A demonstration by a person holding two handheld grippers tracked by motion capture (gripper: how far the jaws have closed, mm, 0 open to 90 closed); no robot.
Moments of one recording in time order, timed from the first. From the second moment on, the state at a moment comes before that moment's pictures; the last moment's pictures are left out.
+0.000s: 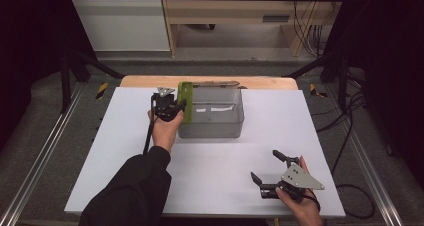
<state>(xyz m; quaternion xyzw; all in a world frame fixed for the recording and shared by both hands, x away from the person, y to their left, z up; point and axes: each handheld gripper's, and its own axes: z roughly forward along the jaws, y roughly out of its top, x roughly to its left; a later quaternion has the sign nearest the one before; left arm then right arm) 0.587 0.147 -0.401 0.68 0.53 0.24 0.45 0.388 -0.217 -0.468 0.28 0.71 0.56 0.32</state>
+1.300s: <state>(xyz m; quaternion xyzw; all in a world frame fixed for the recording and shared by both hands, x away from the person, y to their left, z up) 0.589 0.144 -0.404 0.68 0.54 0.23 0.44 0.388 -0.215 -0.468 0.28 0.71 0.56 0.32</state>
